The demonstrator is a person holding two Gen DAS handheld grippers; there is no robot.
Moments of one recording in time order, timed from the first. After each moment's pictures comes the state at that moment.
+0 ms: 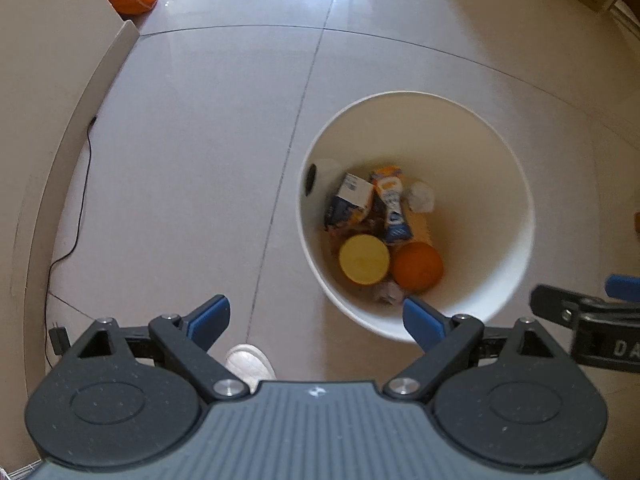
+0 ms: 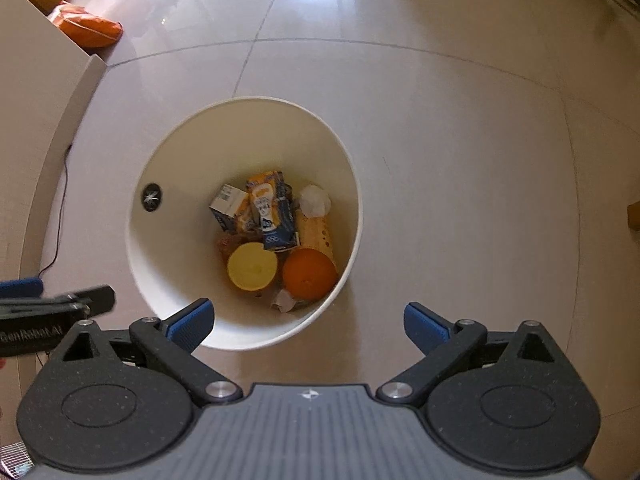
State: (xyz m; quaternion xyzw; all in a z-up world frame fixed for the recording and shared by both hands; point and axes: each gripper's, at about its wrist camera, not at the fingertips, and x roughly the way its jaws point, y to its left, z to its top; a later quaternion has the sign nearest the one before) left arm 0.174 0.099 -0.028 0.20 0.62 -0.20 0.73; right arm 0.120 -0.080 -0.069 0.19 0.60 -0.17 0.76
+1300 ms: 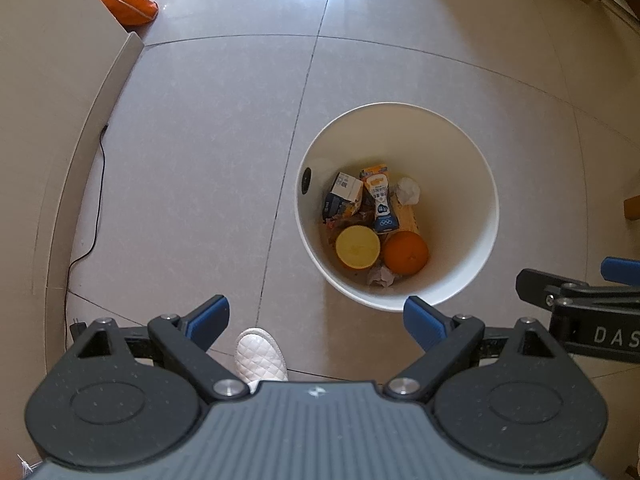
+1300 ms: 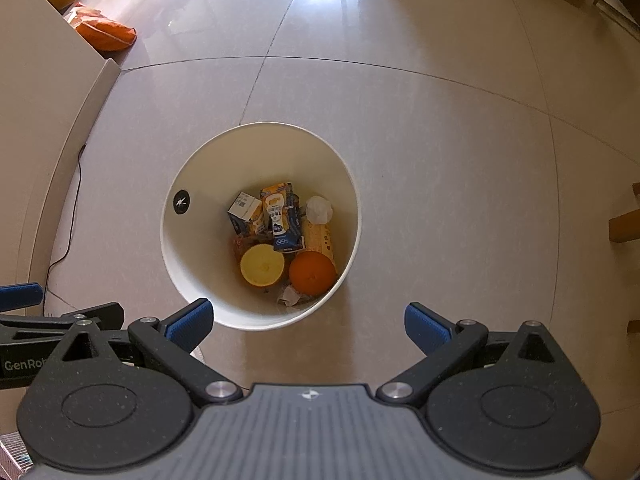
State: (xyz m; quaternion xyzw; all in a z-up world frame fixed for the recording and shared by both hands) left arm 0.159 0.092 0.027 0.21 0.63 -0.20 0.72; right arm 0.114 -0.069 -0.015 0.17 0.60 -0.17 0.76
